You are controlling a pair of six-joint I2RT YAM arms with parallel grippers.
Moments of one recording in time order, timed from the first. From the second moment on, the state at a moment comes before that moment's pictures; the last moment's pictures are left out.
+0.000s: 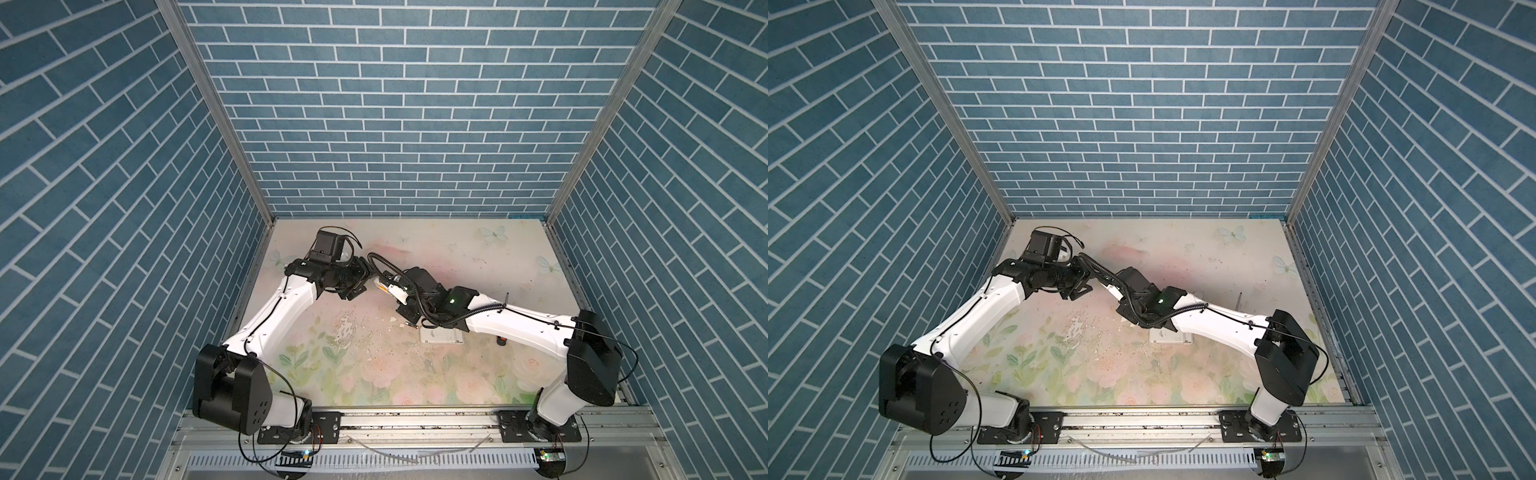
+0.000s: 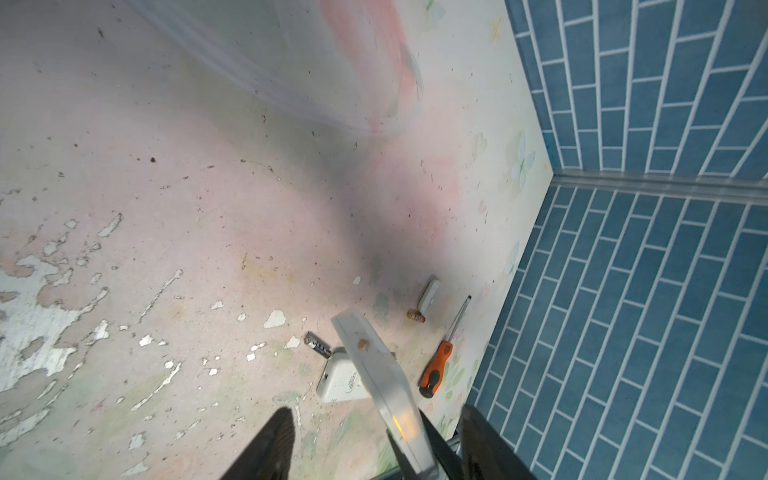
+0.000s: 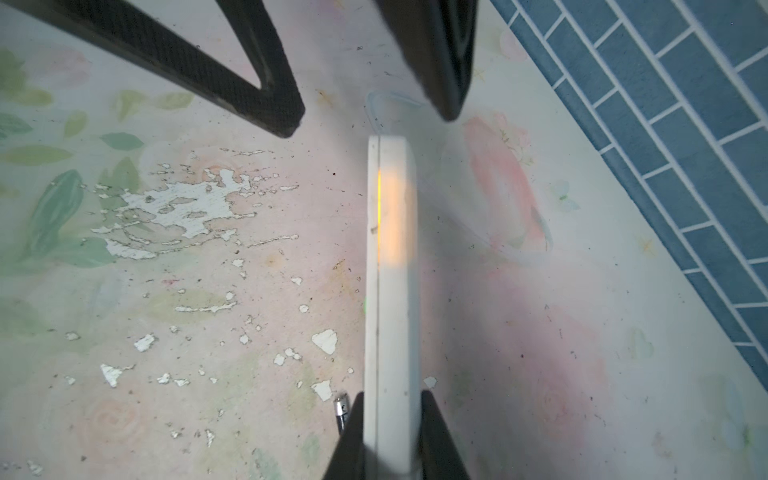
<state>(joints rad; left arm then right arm) -0.29 1.41 1.15 -0.66 0.48 -1.01 1.06 1.64 1.25 -0.39 0.25 -0.23</state>
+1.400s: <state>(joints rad) -0.32 1.51 1.14 -0.58 0.58 -1.13 1.14 1.73 1.38 -0.43 0.43 -0.37</state>
